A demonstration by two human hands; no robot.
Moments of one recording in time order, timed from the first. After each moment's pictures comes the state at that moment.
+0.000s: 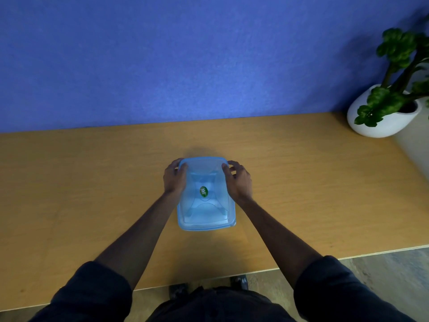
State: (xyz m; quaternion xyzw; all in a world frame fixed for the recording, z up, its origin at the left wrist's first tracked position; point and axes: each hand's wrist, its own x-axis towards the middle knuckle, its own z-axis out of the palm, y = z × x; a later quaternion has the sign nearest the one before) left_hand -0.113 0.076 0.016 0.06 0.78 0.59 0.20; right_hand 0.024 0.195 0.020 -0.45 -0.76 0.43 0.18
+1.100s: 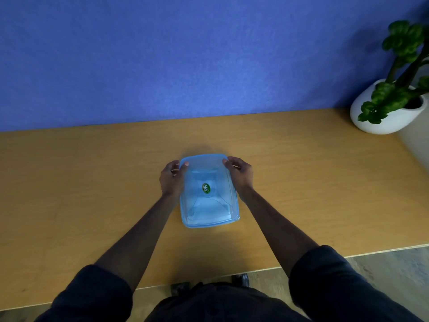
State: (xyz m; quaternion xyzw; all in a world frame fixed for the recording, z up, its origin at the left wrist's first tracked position) left_hand -0.117 0.070 -0.001 0.03 0.79 0.59 0.18; right_hand 0.011 0.216 0.002 -0.47 -0.59 0.62 0.23
